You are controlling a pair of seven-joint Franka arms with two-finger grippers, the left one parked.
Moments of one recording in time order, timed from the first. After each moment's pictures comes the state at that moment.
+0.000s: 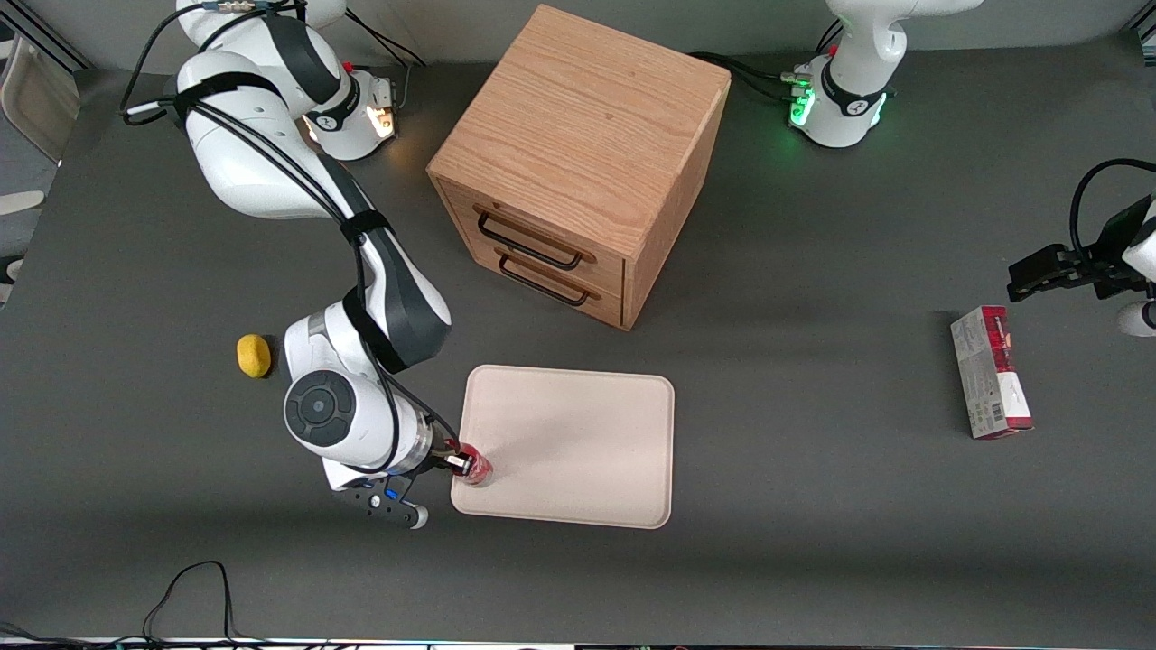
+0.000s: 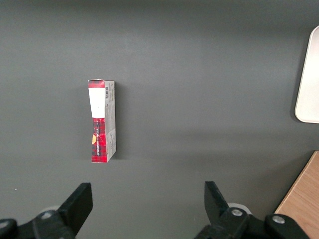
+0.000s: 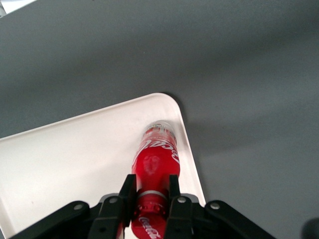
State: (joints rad) arm 0.30 0.95 0.15 -0.88 -0.07 1.87 0.78
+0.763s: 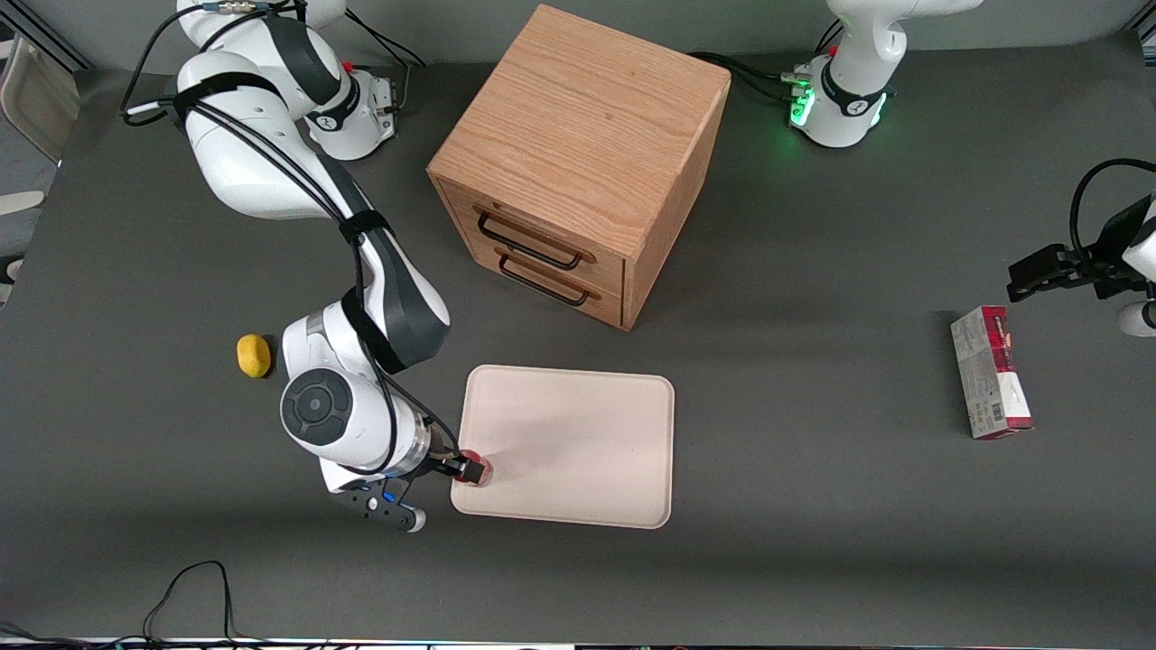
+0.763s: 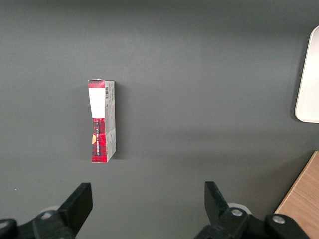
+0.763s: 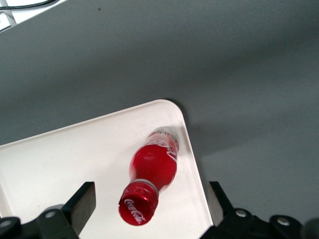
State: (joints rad) arm 0.30 0.96 0.15 -0.86 -0.08 1.87 0.78
